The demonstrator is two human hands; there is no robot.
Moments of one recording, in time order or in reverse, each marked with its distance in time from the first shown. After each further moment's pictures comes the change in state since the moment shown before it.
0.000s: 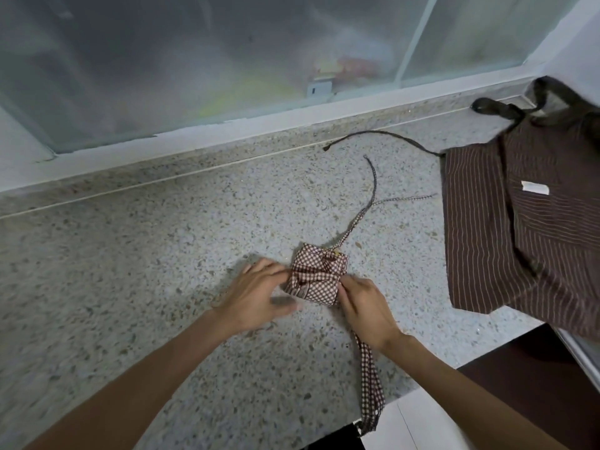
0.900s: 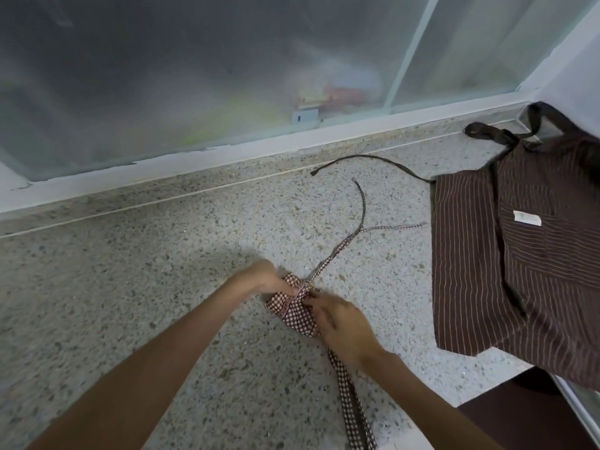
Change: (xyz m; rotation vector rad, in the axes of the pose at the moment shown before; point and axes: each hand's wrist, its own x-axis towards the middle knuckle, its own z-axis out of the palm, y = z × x) left_hand 0.111 0.014 -0.035 -0.409 -0.485 -0.658; right_hand 0.031 0.001 -0.028 0.137 -0.156 0.036
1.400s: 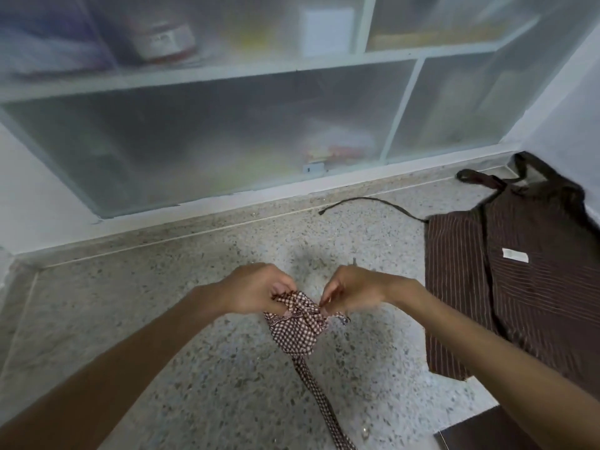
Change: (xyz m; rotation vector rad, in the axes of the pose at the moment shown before) left_hand -0.138 0.024 -0.052 0.255 0.140 0.500; right_hand 0.052 -0.059 -0.132 -0.002 -0.596 -0.054
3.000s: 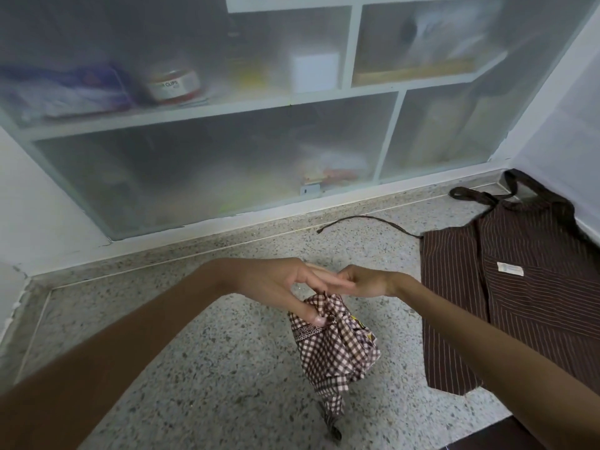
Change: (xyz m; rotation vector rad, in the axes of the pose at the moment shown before) left_hand -0.015 0.078 -0.050 -0.109 -0.310 0.383; right_hand -0.009 0.018 -0.030 0.172 -0.024 0.011
